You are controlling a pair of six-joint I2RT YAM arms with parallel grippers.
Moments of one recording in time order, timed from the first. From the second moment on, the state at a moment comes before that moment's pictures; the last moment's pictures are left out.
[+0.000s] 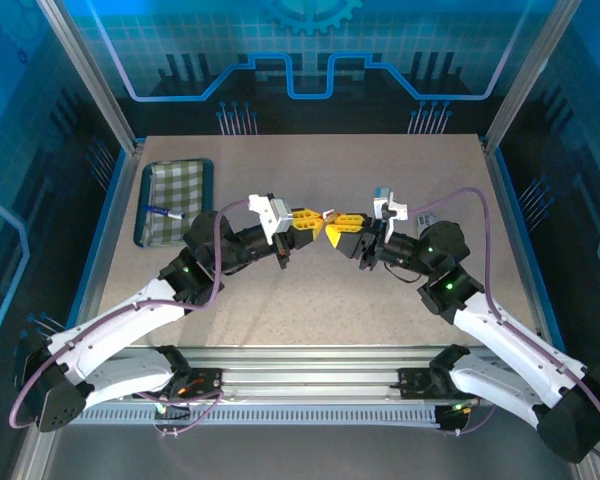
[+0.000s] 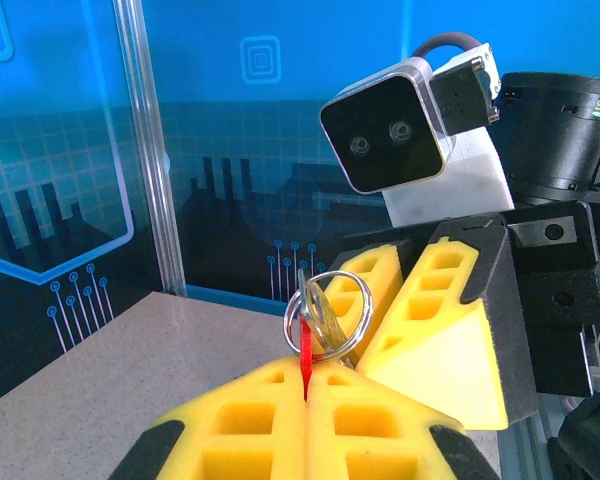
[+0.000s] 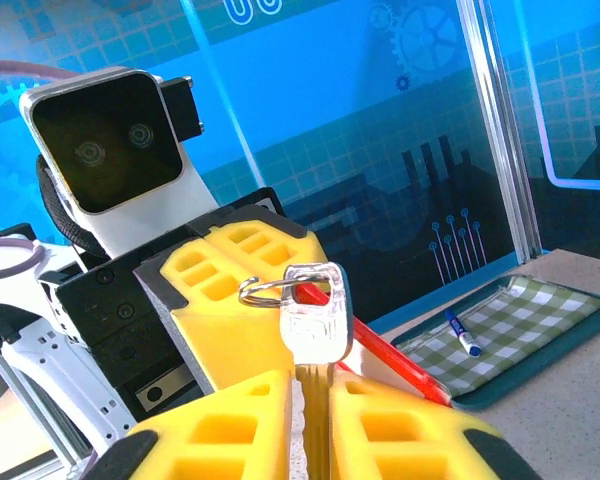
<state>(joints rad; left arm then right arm) -0.75 1.06 0.86 0.32 0.39 -0.01 0.58 0.91 0.69 0.42 -0.63 0.47</state>
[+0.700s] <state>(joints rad) -0.75 1.07 0.85 0.32 0.43 -0.02 0.57 0.80 0.73 0.12 -0.54 0.25</state>
